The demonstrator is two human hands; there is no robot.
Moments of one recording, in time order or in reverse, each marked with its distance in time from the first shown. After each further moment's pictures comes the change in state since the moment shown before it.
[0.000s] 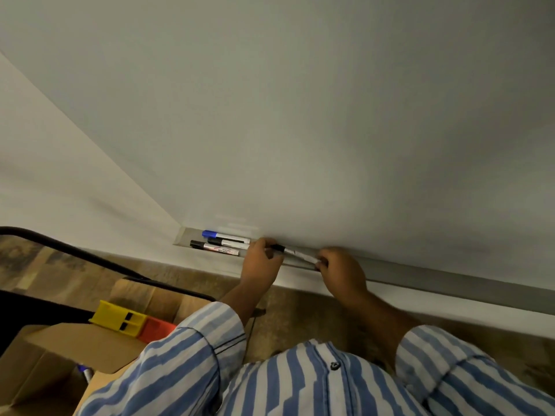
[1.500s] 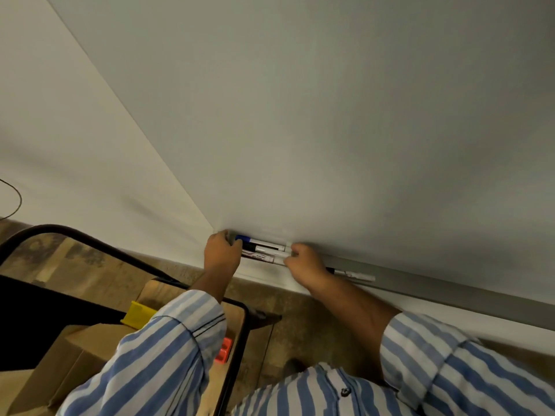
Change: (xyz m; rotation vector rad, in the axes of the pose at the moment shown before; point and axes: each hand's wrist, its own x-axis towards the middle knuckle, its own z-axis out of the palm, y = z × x) left_hand 0.059 -0.046 -0.148 0.235 0.289 -0.104; right_hand 0.032 -0.157 0.059 0.376 -0.275 0.130
